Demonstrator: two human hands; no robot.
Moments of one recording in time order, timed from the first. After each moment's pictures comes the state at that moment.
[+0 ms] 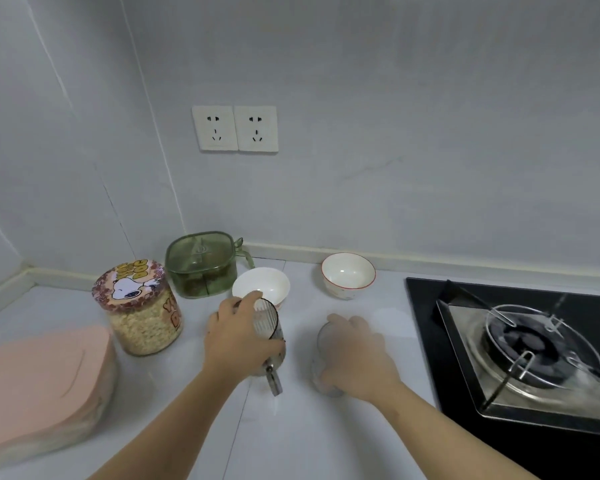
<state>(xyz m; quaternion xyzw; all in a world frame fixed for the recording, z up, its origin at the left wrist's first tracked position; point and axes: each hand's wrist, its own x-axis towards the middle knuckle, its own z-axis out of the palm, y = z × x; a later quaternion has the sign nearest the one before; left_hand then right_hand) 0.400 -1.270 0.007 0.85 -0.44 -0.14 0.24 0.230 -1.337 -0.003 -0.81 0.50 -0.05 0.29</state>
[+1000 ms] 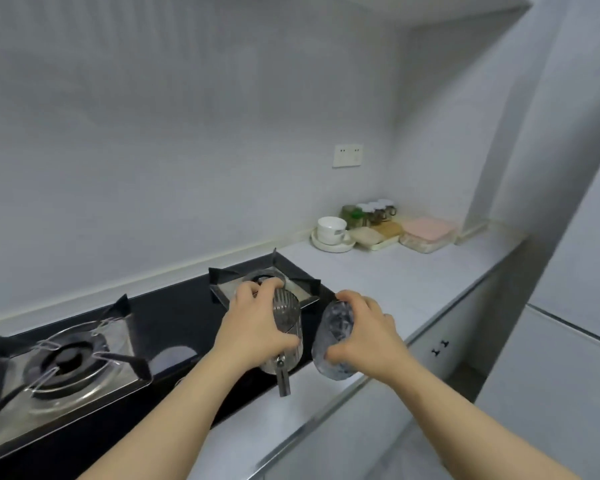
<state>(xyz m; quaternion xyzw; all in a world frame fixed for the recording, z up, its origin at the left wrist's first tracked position) -0.253 -1.313 0.093 0.50 -0.80 -0.23 0.24 -0.421 -1.248 0.086 -0.59 0.75 -0.27 0.16</state>
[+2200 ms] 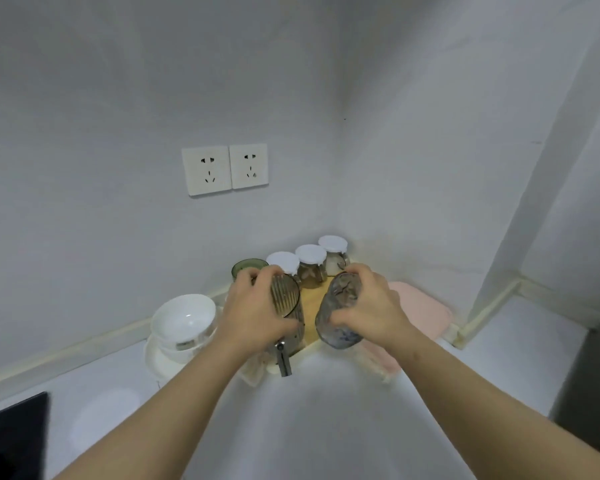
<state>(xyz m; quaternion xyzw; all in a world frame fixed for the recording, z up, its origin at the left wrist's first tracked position) -0.785 -1.744 0.076 0.52 -0.78 -0.22 0.26 -0.962 -1.701 0.072 -0.53 0.75 -0.34 0.20</state>
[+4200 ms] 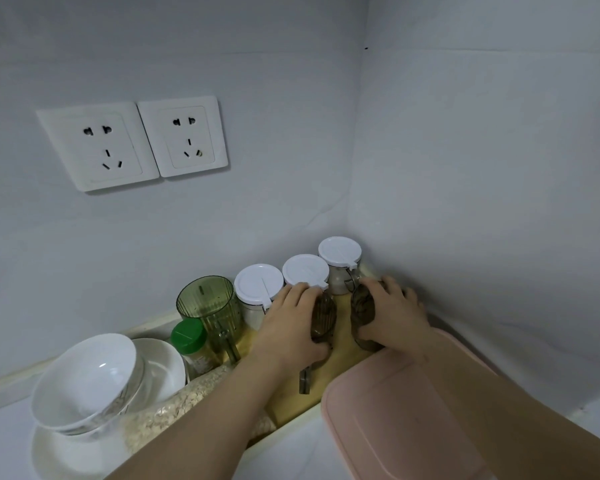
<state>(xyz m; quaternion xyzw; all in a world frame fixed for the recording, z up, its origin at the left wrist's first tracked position) -0.932 -1.902 -0.005 0.50 -0.84 -0.15 0.12 -1.108 -1.891 -0.008 -0.62 0.76 -0.07 0.17</state>
